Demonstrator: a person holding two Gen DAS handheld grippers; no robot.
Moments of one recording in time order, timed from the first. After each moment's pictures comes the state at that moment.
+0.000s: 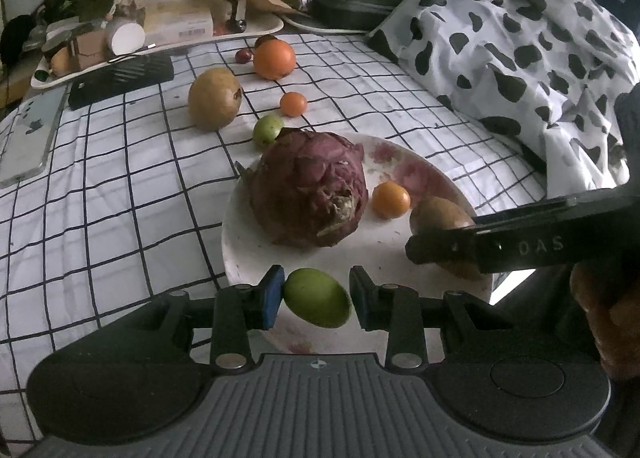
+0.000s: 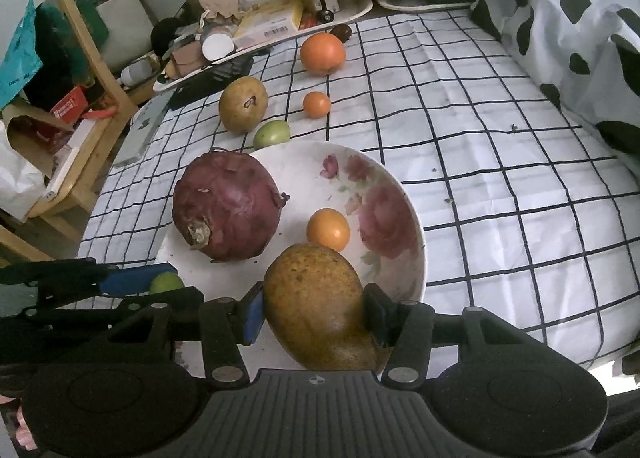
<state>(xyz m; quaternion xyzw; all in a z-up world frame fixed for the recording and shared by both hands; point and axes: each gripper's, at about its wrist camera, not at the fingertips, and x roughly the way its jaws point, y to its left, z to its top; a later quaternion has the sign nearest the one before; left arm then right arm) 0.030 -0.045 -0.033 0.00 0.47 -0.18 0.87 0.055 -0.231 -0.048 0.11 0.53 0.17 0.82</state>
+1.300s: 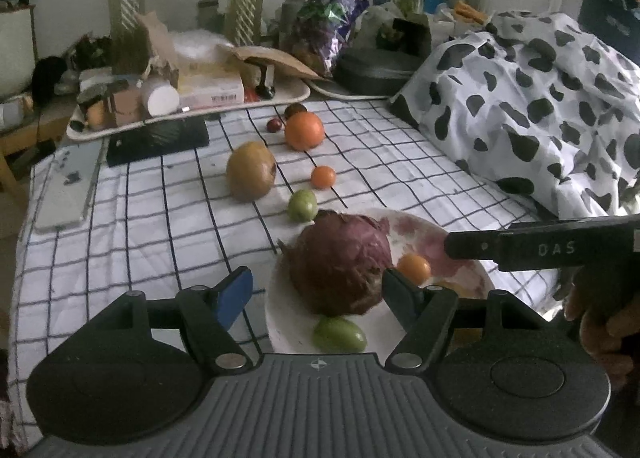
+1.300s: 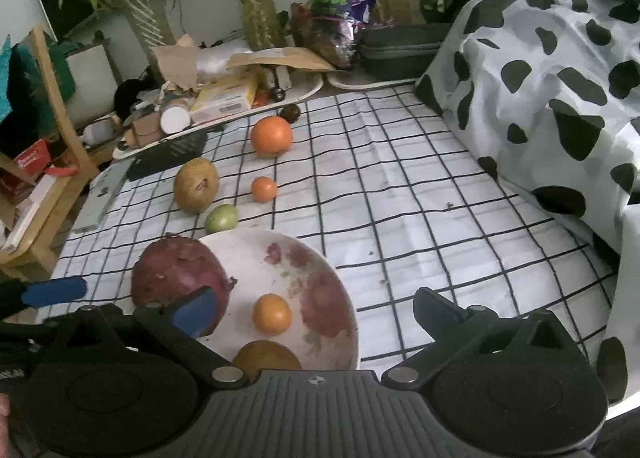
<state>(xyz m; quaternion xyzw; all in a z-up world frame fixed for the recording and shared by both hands) 0.033 -0.032 -0.005 0.00 0.39 -0.14 0.91 0.062 -0.245 -0.029 0.09 0.44 0.09 0.89</state>
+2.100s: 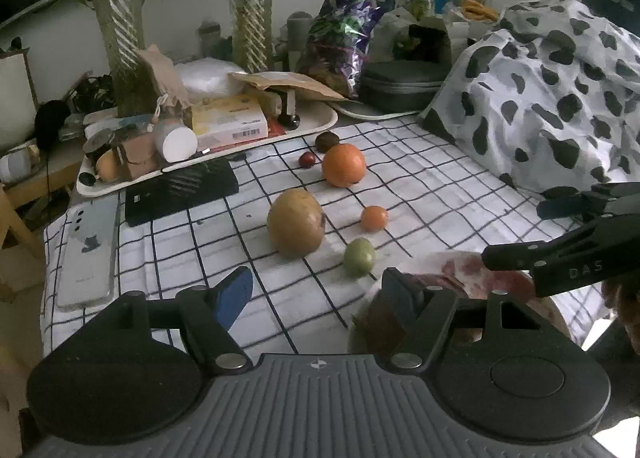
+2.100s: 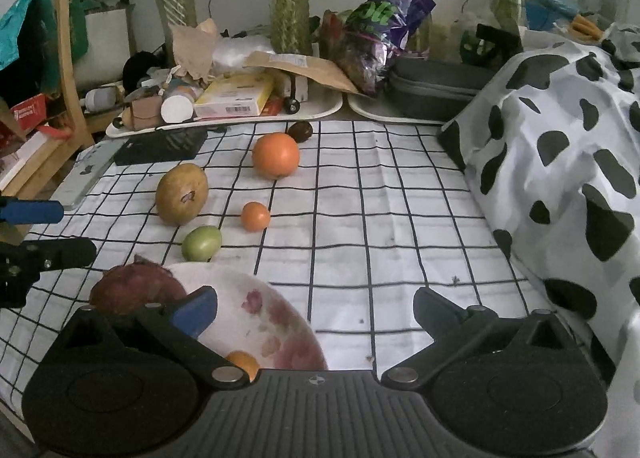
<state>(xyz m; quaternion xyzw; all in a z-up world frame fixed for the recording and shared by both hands) 0.088 -0.014 -0.006 0.06 0.37 -0.14 0.92 0.112 -0.228 -0.036 -0.01 0.42 0.12 0.90</state>
